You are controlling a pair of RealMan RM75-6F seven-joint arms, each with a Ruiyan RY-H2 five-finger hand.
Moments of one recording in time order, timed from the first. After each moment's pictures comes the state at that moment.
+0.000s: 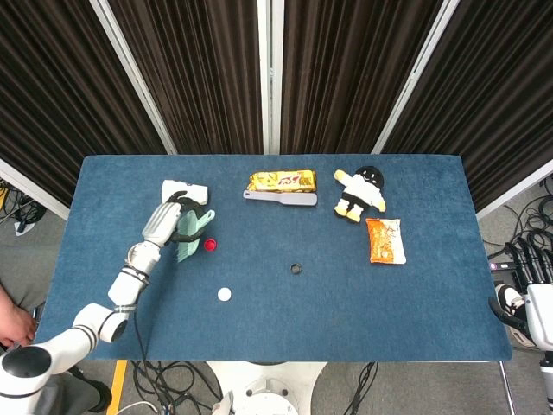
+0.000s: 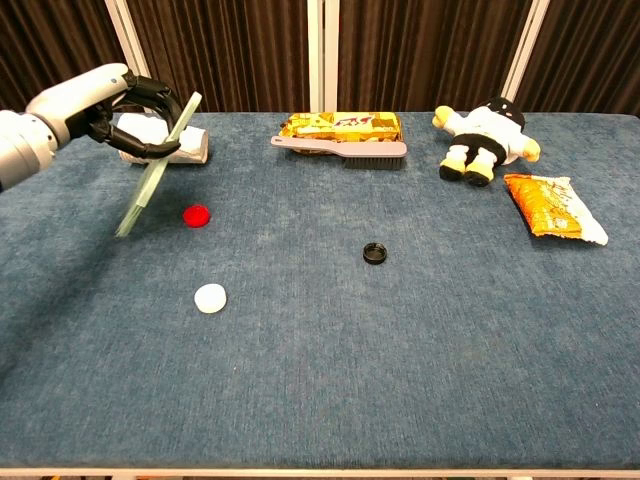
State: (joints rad) left arm -0.74 -1.82 -0.16 -0.70 1.46 1.04 -0.75; right arm 0.04 -0.99 0.08 -1.68 -1.49 1.53 0.02
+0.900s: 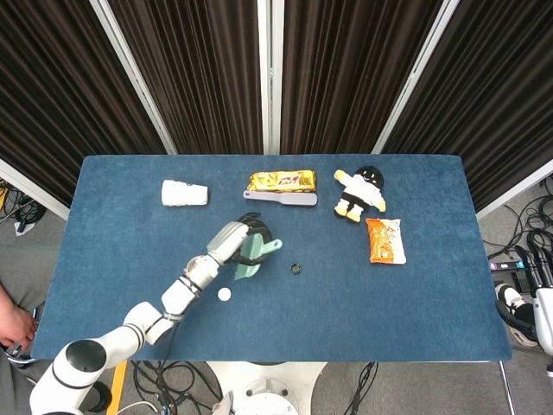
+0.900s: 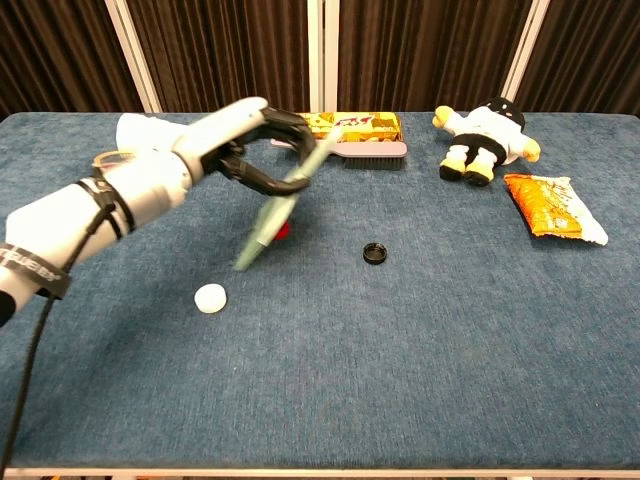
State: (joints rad) left arm -0.91 -2.01 -0.10 -0.65 1.58 1.08 -0.90; right arm 0.02 -0.98 0.08 -1.67 -1.49 1.55 0.04
